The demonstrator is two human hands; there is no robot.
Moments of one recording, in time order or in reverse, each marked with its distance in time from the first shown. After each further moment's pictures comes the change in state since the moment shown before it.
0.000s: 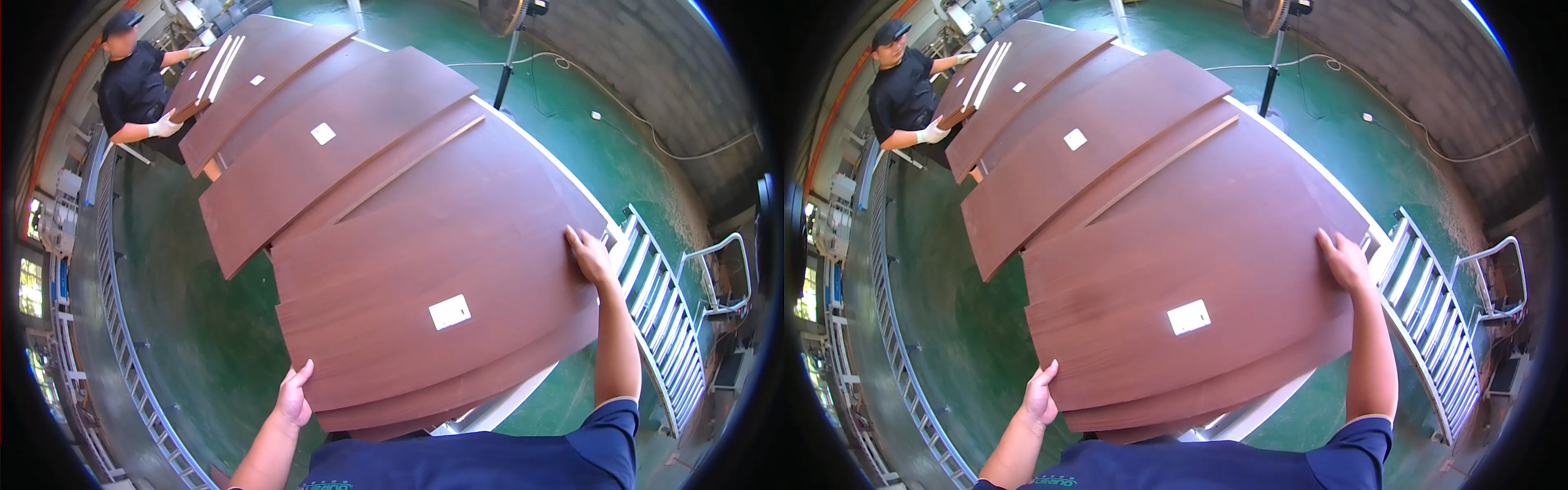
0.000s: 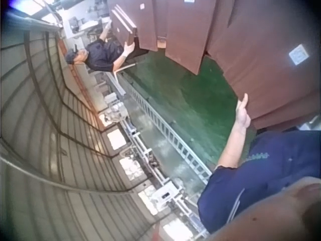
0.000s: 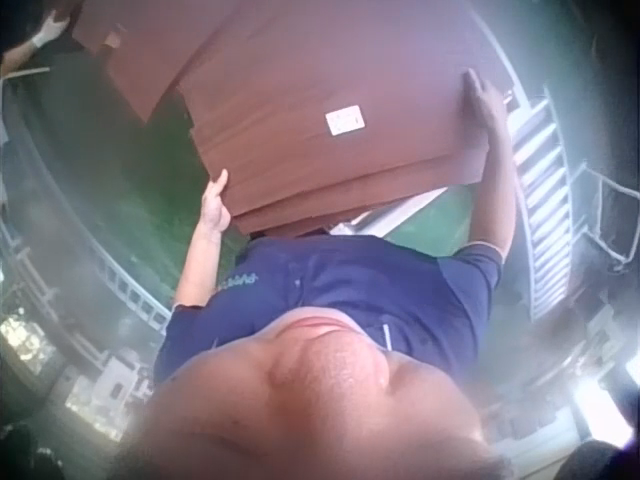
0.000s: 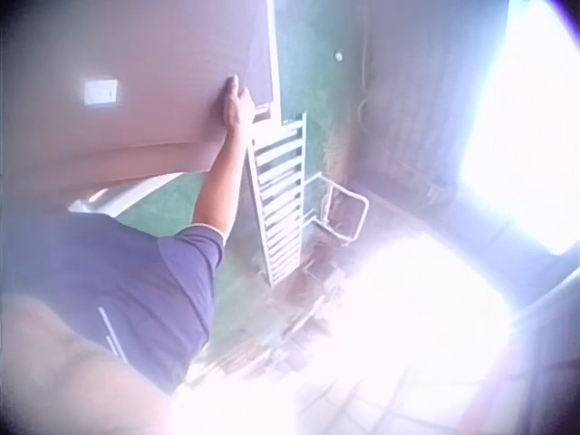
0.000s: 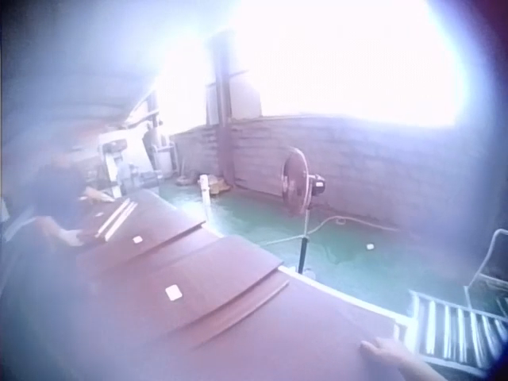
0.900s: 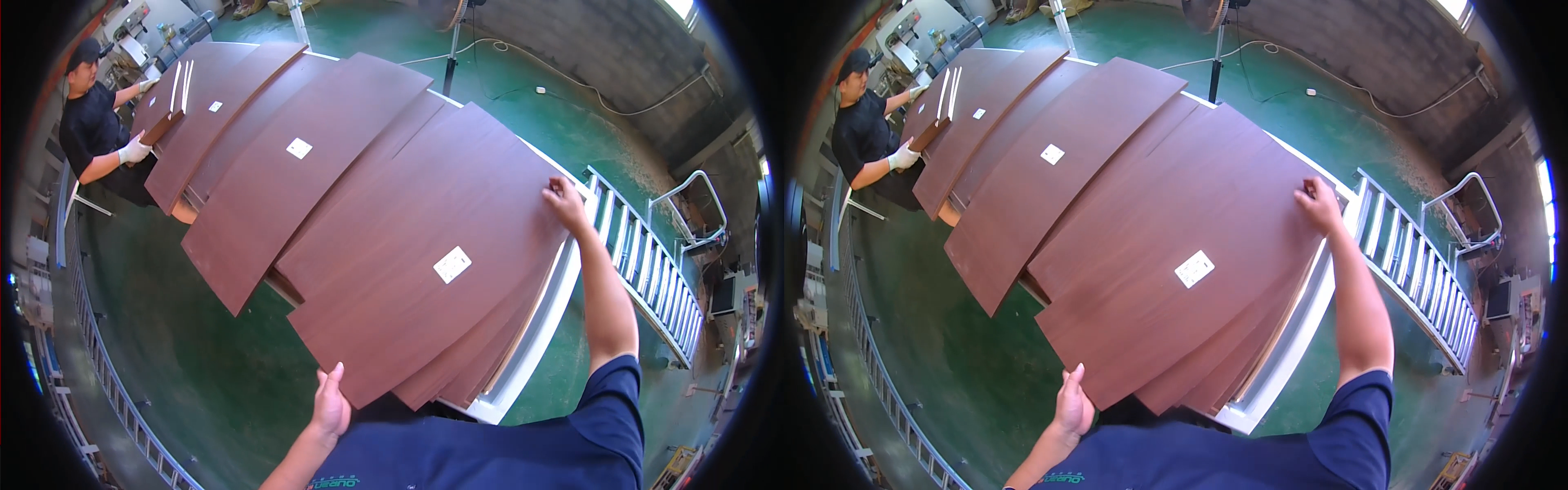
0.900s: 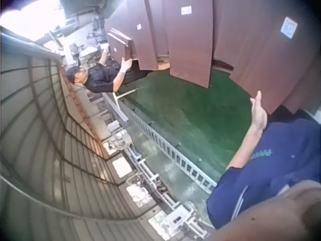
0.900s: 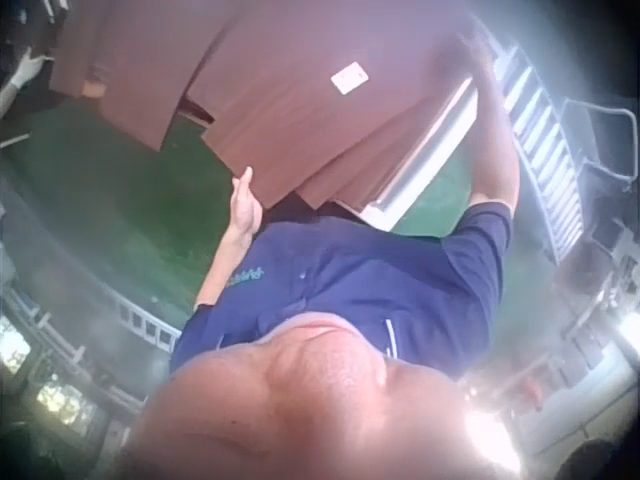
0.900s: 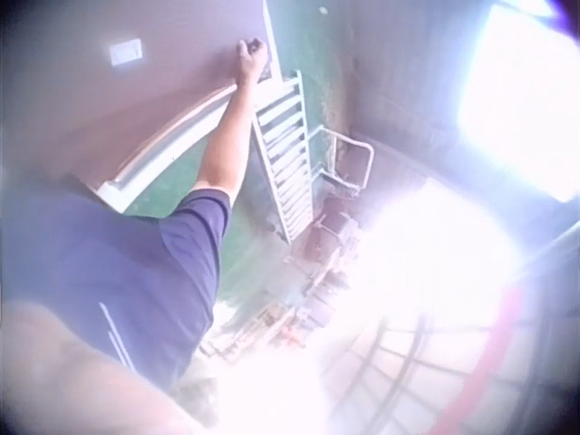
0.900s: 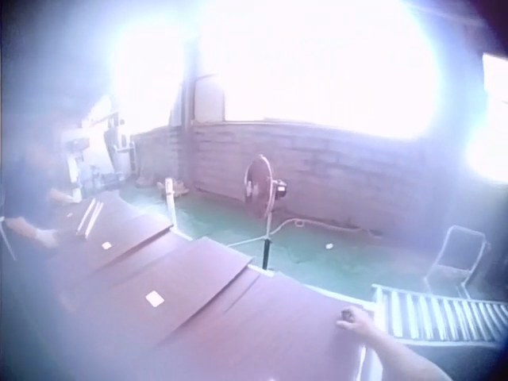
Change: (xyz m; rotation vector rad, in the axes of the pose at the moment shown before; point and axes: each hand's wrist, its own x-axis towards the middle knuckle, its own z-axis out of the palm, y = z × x) left_hand 0.015 0.003 -0.012 0.029 -0.227 0.048; right_hand 0.022 0.007 0.022 0.420 0.369 -0.175
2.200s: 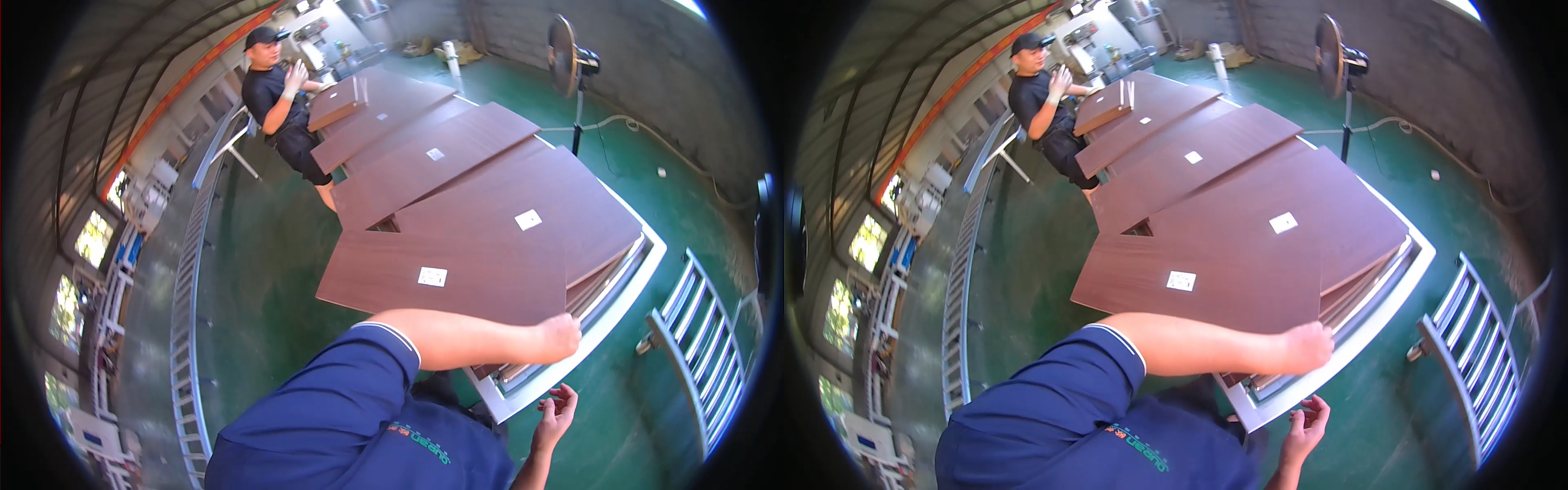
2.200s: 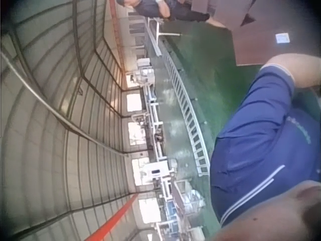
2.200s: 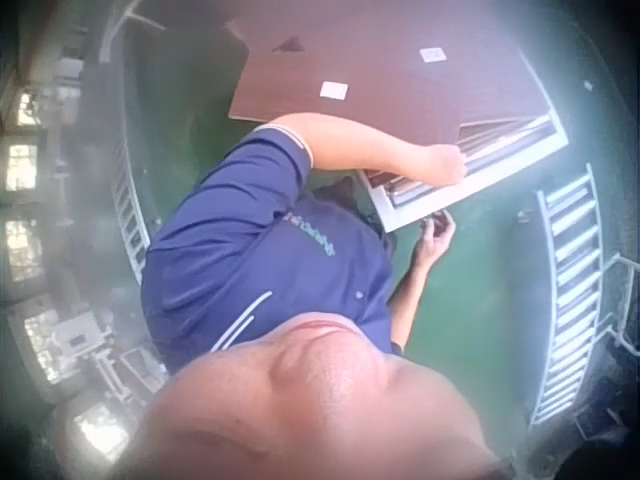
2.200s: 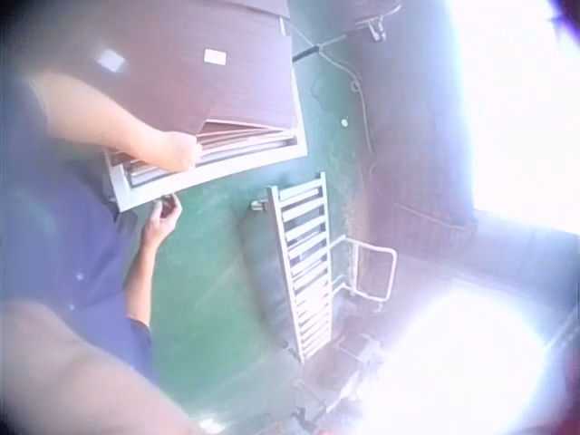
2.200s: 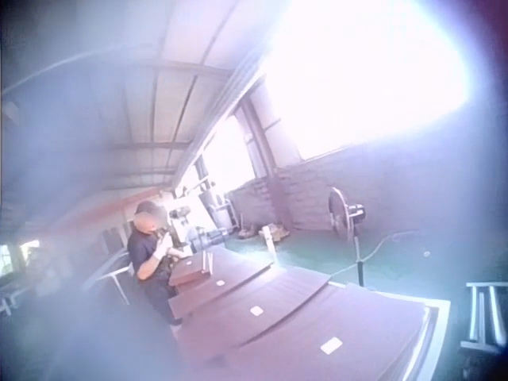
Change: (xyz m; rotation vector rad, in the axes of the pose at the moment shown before) left_hand 0.014 -0.186 0.278 2.318 -0.994 1.441; right_hand -0.471 -0.010 0.008 0.850 0.132 0.290
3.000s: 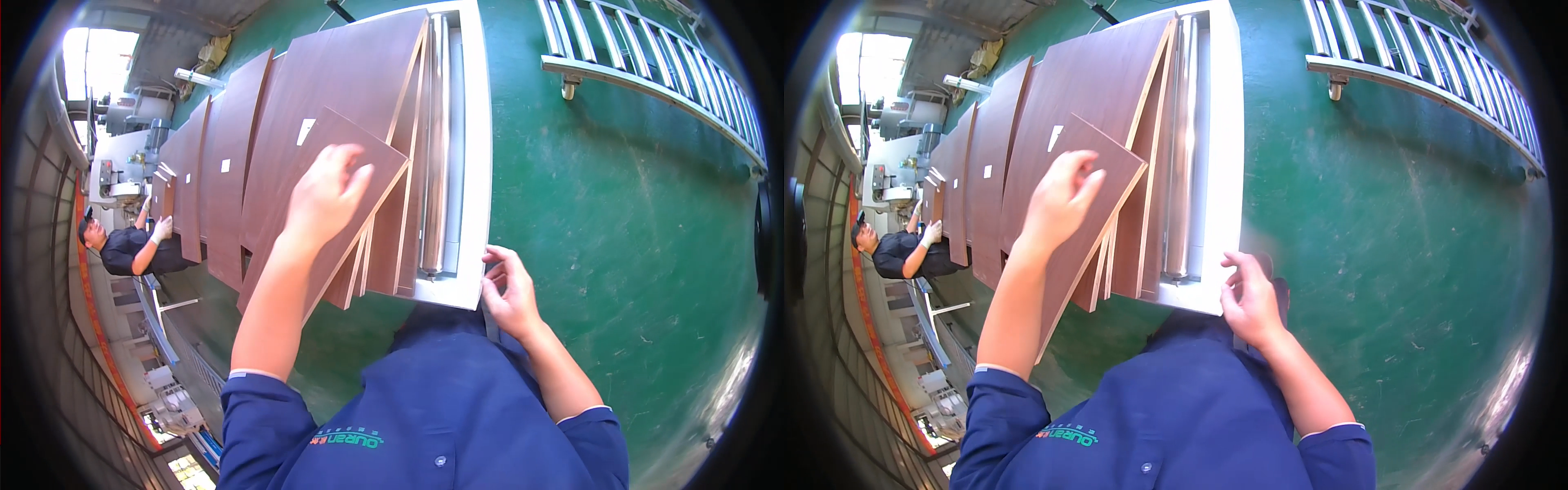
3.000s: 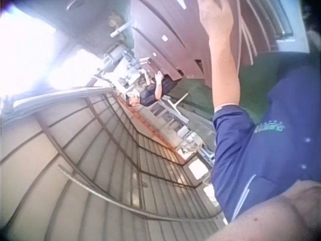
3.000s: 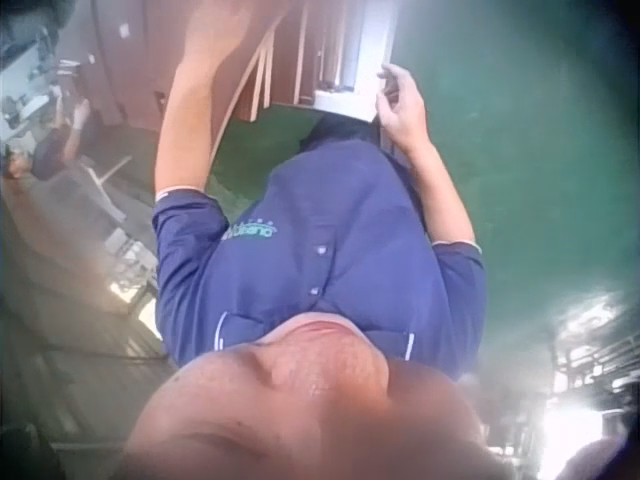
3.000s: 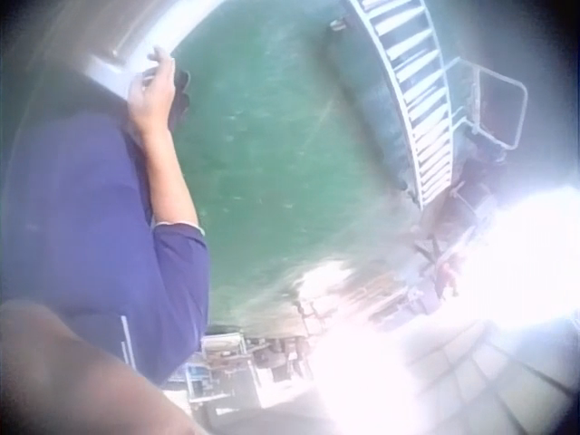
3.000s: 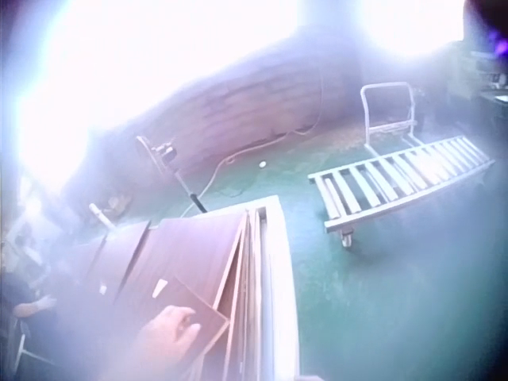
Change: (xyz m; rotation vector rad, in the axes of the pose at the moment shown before) left_hand -0.031 -0.075 -0.070 -0.512 0.135 -0.460; right_hand -0.032 -0.006 -0.004 -0.087 0.045 0.037
